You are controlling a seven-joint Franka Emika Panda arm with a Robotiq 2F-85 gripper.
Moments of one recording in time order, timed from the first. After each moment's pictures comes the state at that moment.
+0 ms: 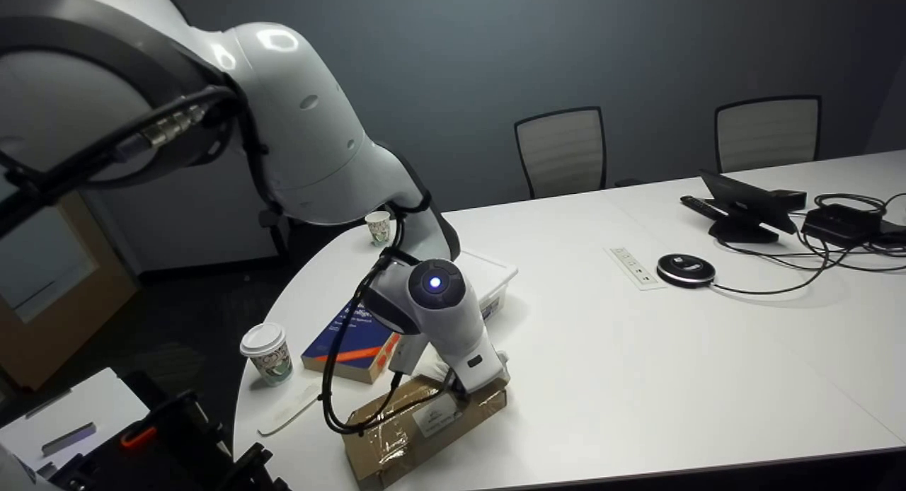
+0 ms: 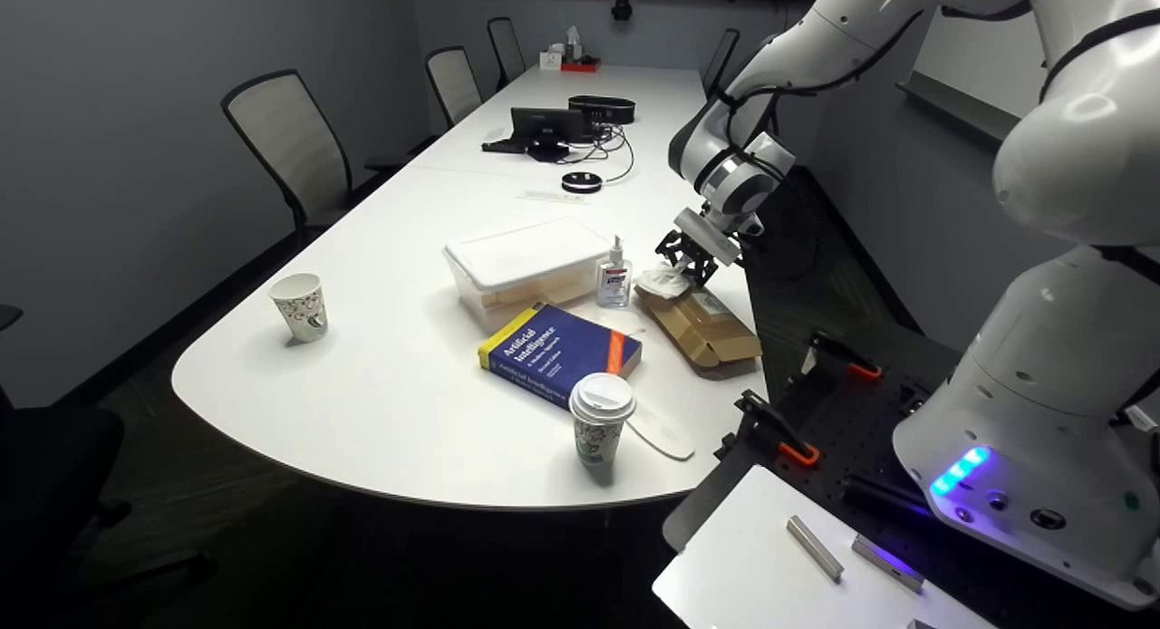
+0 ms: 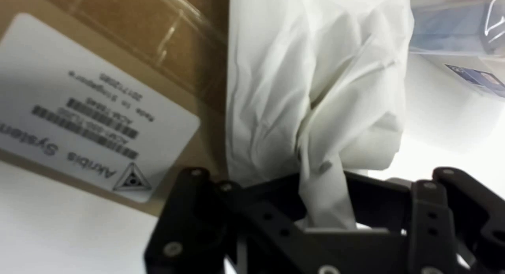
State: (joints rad) arm -0.79 0.87 0.38 -2.02 1.02 3.12 -0.25
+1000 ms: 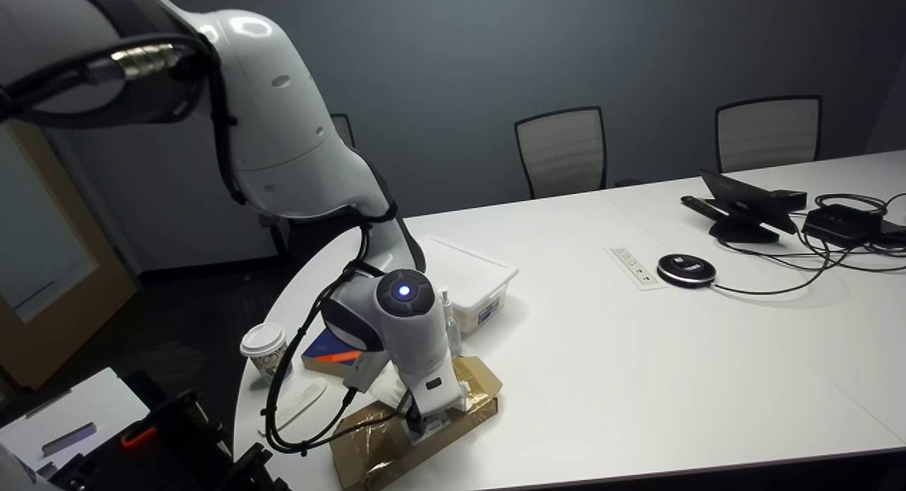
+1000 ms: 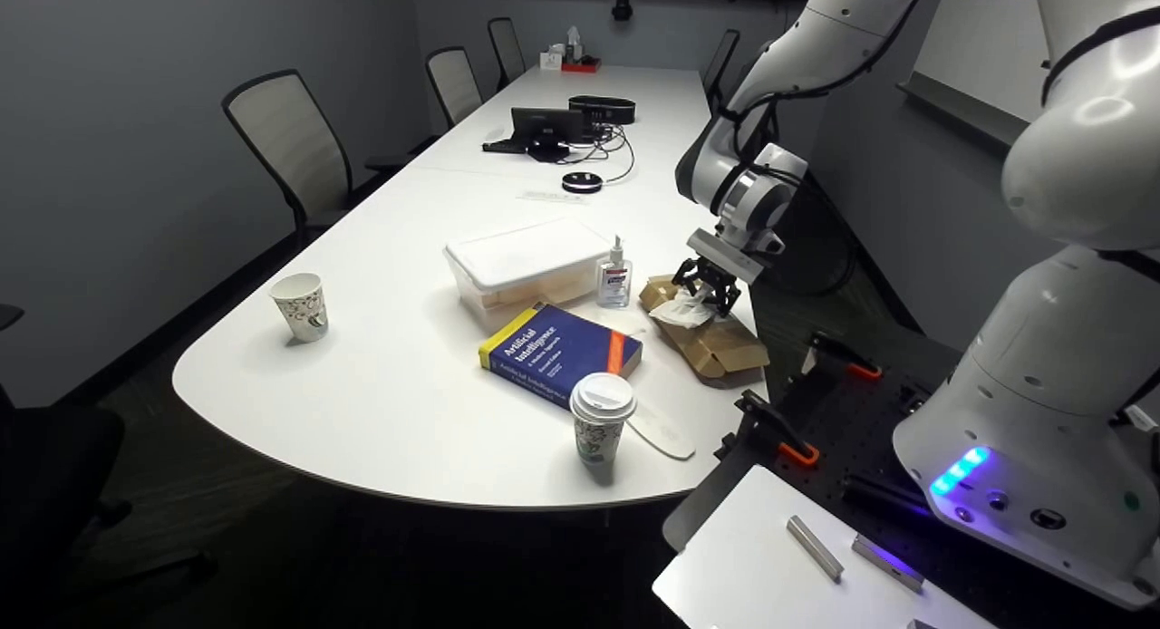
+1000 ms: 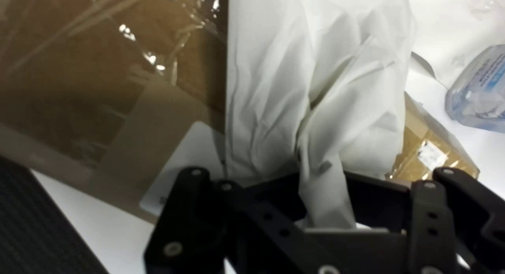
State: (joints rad) arm -0.65 0.77 0.24 -2.21 1.00 3.05 -0.11
